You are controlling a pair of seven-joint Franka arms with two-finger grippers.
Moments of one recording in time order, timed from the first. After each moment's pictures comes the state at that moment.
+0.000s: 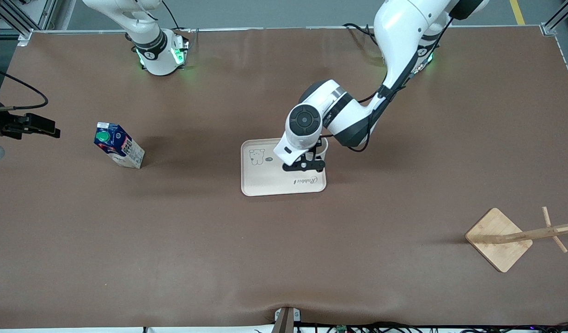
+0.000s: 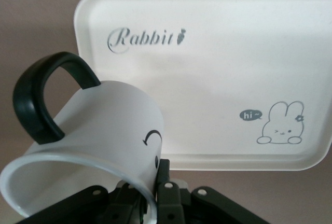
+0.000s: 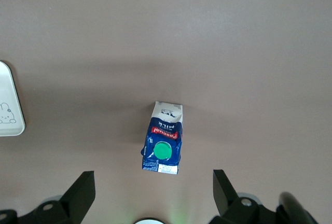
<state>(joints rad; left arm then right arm) -0.51 0.66 -0.32 -1.52 0.01 1.97 -0.84 -0.02 0.12 -0.09 -1.49 0.01 1.46 -0.13</state>
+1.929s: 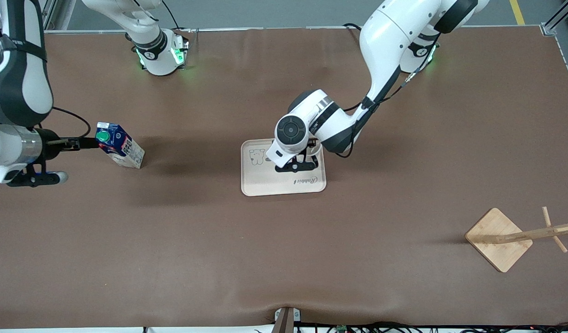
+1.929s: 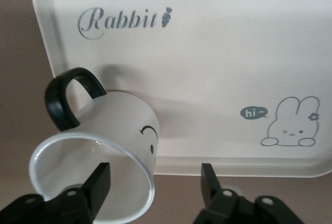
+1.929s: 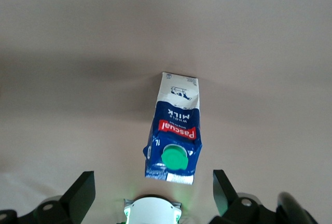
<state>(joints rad) -0.55 0.76 -0.30 -1.41 0.01 1.91 -0.86 0.02 0.25 -0.09 -1.66 0.01 1.50 -0.12</state>
